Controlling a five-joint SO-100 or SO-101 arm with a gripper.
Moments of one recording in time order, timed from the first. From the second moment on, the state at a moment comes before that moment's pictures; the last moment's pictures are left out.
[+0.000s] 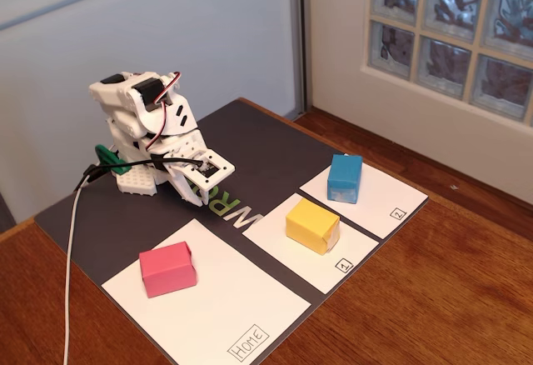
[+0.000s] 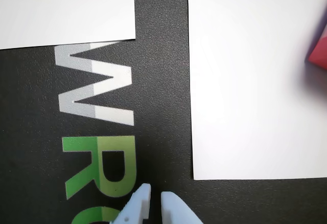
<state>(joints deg) 6.8 188.3 173.8 81.0 86.4</state>
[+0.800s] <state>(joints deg) -1.1 187.7 171.2 74.5 96.1</state>
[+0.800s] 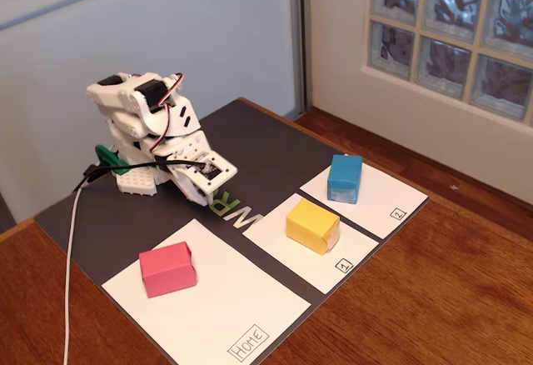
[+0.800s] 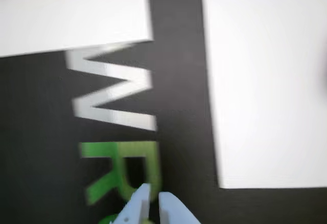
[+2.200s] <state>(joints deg) -33.5 104.3 94.3 66.8 147.6</state>
